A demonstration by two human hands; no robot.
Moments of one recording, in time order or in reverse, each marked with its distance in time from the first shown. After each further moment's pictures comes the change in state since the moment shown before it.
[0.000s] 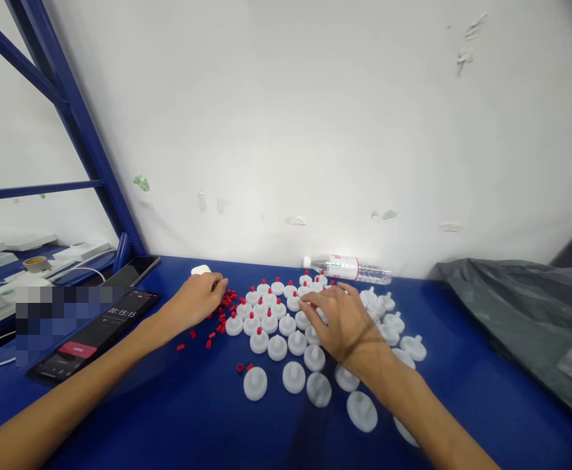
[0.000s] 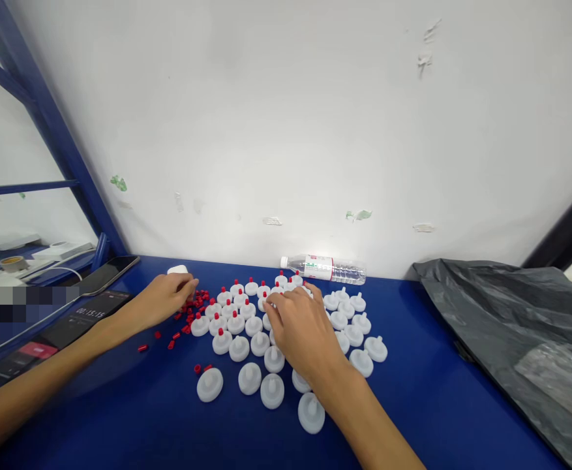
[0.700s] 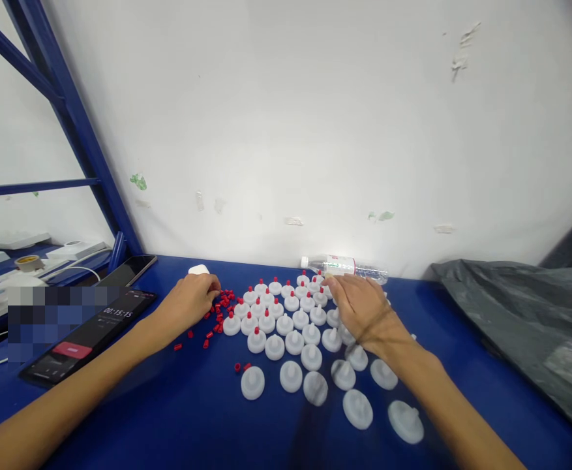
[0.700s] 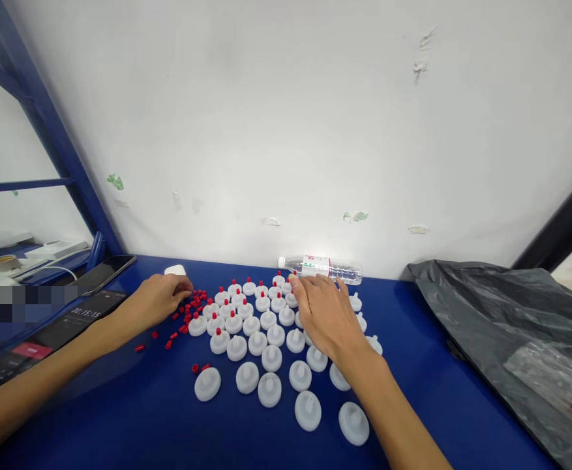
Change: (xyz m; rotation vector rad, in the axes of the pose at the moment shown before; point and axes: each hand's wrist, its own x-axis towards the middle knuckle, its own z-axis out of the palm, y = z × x) left_hand 0.006 -0.023 0.014 0.069 -0.006 0.007; right_hand 0.000 0.036 -0.019 0.043 -0.008 0.183
